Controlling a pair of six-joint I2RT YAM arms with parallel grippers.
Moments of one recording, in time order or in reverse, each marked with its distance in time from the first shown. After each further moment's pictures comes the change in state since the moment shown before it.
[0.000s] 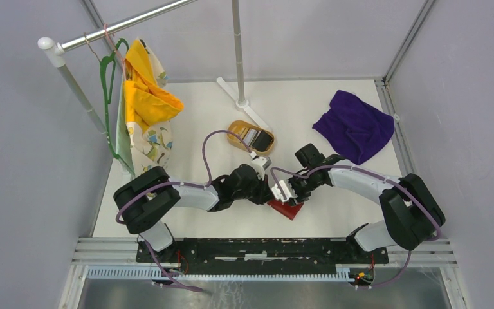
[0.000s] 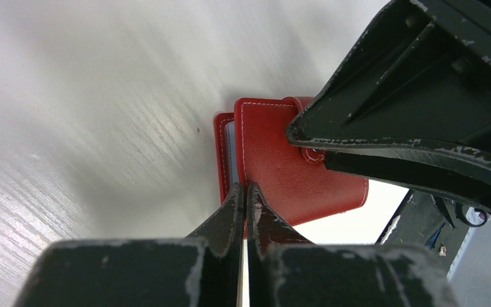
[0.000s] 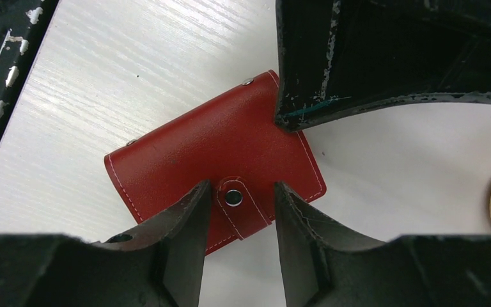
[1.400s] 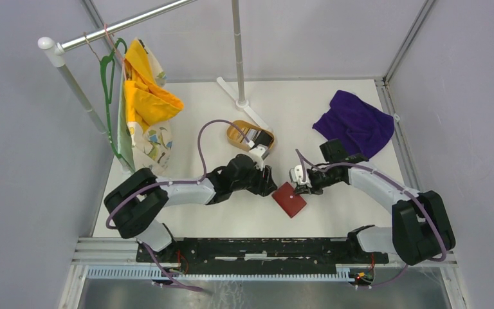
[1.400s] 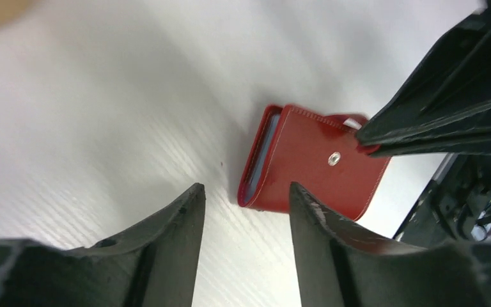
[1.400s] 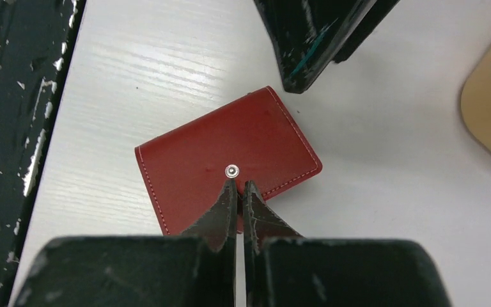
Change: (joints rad) left arm 0.051 -0.045 0.065 -0.098 0.006 0.097; right arm -0.220 -0.105 -0.024 -0.087 -0.203 0.043
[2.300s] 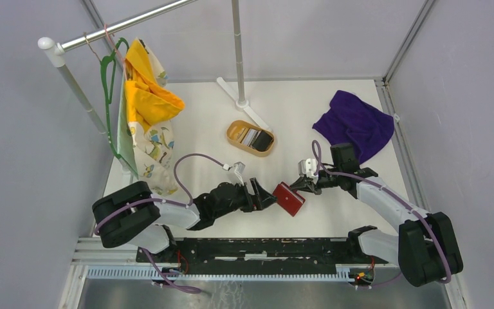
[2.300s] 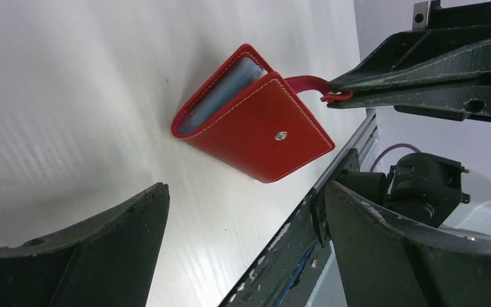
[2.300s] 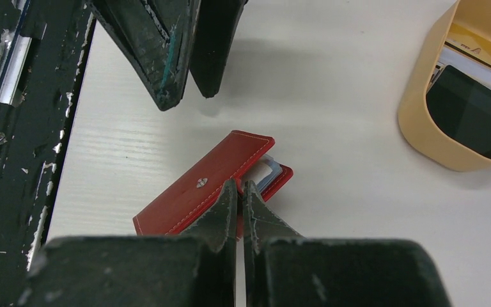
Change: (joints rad) left arm -0.108 -0.151 -0.378 0.453 -0.150 -0.576; right arm -0.076 -0.180 -0.185 0.391 -0.201 0.384
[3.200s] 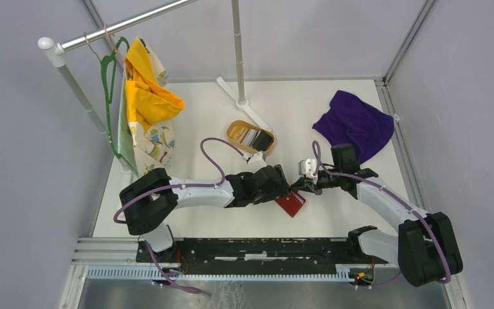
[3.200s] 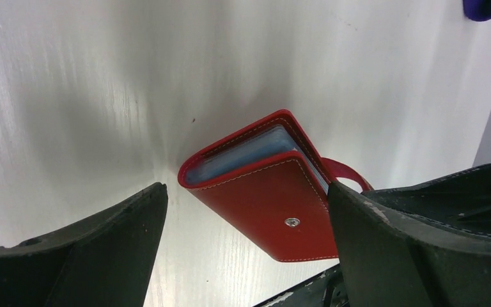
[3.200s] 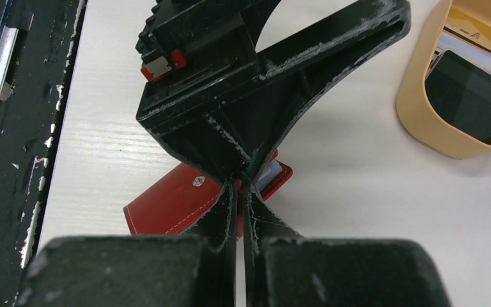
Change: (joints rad) left arm -0.086 0.207 0.592 -0.853 -0.261 -0.176; right arm -0.002 0.000 -0.009 0.007 0.026 0.000
